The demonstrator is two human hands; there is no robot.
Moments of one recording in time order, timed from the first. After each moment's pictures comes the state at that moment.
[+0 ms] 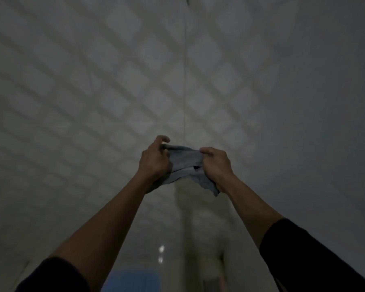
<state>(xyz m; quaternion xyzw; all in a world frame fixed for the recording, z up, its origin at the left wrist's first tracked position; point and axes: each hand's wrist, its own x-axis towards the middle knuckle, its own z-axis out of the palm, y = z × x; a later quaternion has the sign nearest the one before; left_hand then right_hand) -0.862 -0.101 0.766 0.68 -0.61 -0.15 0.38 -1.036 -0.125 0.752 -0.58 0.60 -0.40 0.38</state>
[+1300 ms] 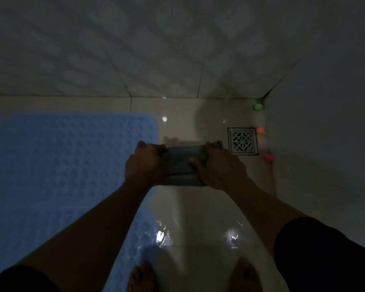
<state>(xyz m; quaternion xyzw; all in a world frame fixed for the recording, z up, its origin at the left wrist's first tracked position) -0.817 -0.003 -0.085 0.78 -0.54 -0.31 -0.03 -1.008 -0.025 -0.111 -0.71 0.64 0.07 0.30</state>
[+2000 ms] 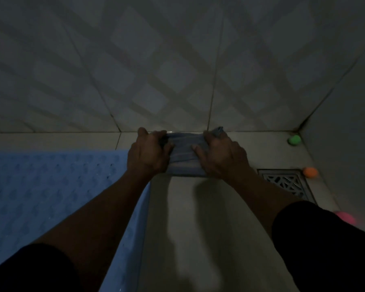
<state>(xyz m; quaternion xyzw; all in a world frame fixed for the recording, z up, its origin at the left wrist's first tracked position) -0.784 -0.161 -0.288 0.78 -0.59 -0.13 0.17 -0.967 -0.191 -0.304 -0.76 0.63 -0.11 0.12</state>
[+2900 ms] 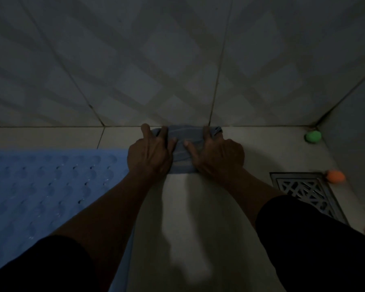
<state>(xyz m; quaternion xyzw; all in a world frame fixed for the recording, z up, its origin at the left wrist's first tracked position) -0.788 -0.216 -0.367 0.77 -0.63 -0.03 0.05 -0.949 -0.240 -0.372 -0.75 0.66 -0.07 0.06</state>
